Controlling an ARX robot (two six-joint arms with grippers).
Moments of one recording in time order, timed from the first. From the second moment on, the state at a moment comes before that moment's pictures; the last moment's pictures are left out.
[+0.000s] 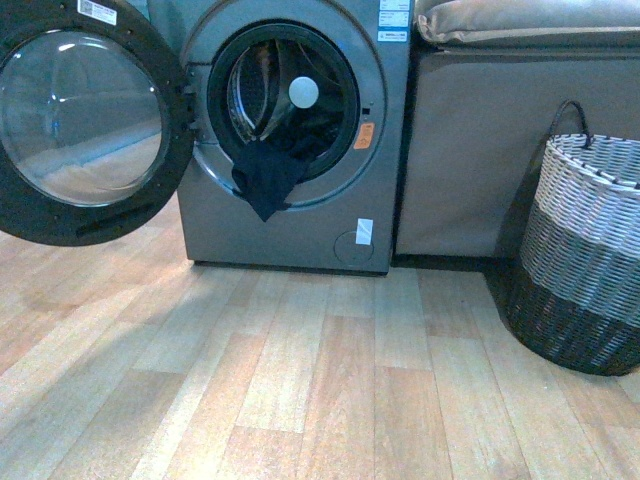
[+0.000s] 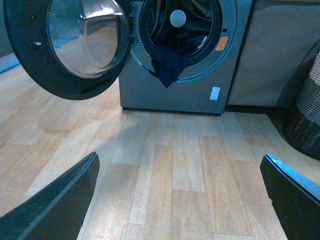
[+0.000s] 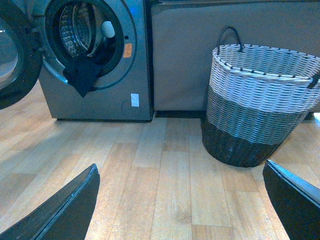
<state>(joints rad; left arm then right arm) 0.00 0.16 0.02 0.17 0.00 0.00 0.00 0.00 0.01 0.00 0.00 0.00</state>
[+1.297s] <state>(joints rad) 0.00 0.16 0.02 0.17 0.00 0.00 0.00 0.00 0.01 0.00 0.00 0.00</state>
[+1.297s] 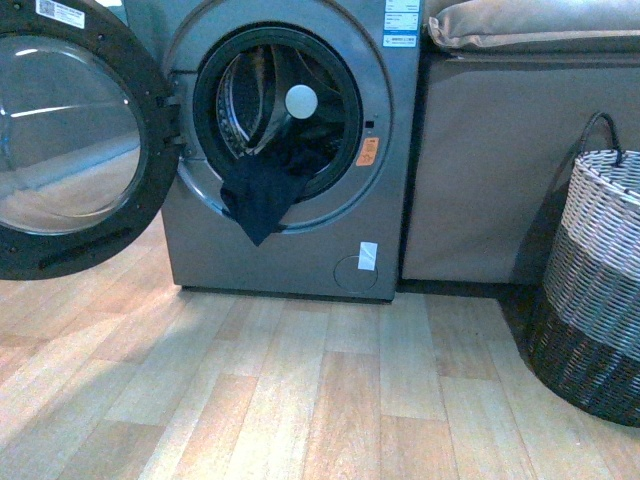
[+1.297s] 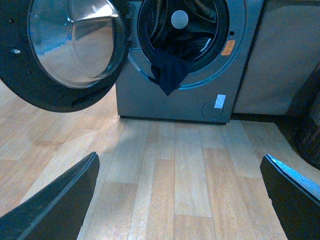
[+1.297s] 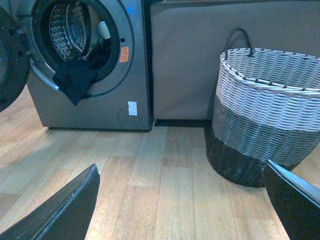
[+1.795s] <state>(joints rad) 0.00 0.16 0.02 0.17 0.00 0.00 0.00 0.00 0.01 0.00 0.00 0.00</state>
